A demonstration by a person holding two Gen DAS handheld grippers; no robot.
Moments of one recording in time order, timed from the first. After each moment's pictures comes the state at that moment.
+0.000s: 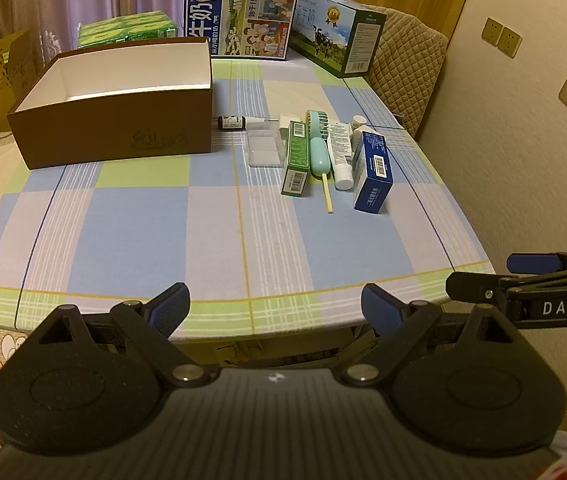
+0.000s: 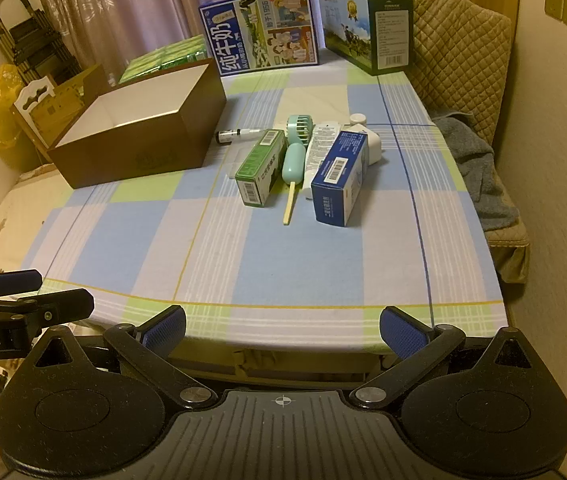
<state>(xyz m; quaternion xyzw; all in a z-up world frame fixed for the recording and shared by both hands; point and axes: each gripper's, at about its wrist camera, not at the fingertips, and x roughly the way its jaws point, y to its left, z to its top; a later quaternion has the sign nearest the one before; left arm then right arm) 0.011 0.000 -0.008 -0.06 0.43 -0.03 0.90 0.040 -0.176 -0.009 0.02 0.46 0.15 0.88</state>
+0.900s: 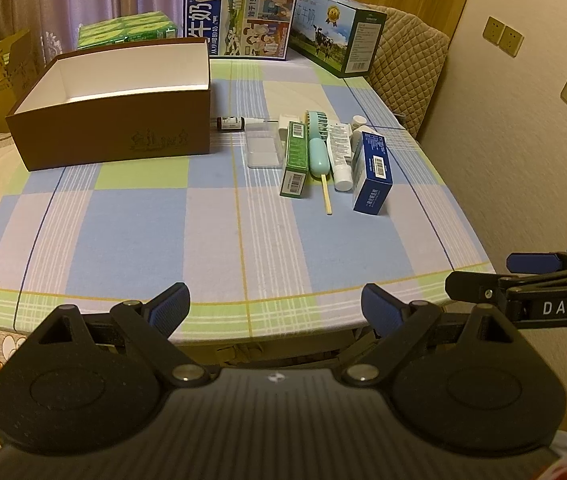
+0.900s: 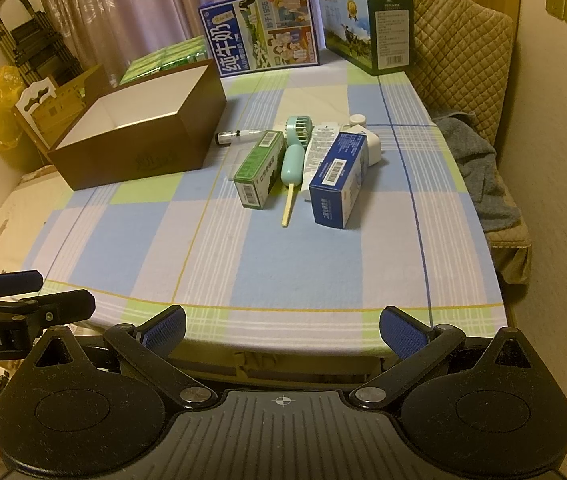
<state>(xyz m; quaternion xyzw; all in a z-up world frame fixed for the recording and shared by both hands) 0.012 -0.001 -0.007 -0.06 0.43 -0.02 0.90 0.042 -0.178 -0.009 0.02 0.46 0.15 0.88</state>
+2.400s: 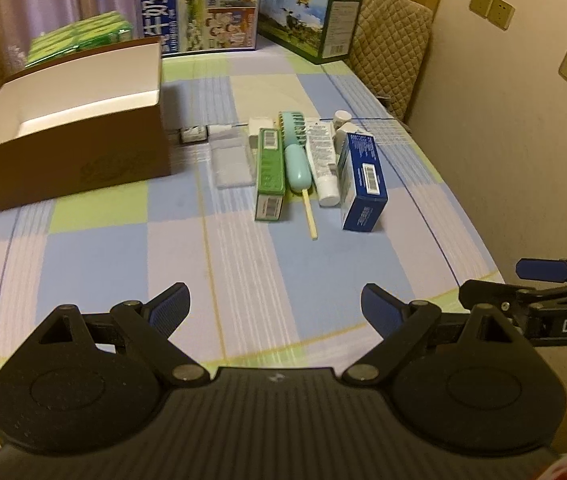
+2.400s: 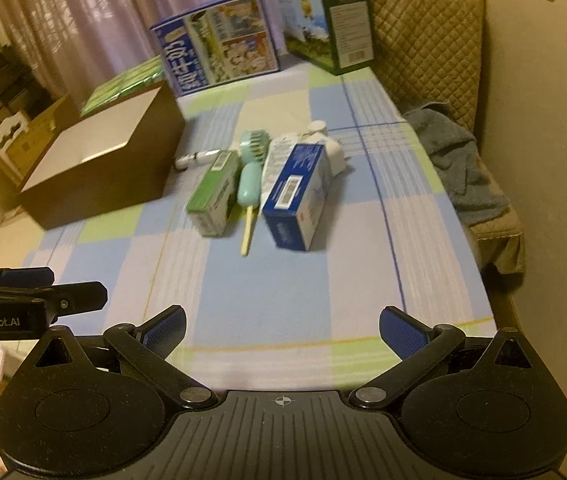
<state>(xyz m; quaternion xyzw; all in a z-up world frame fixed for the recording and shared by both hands) 0.105 -0.020 -0.021 -0.03 0.46 -0.06 0.89 0.090 -0.213 -0.020 0.07 0.45 0.11 0.88</state>
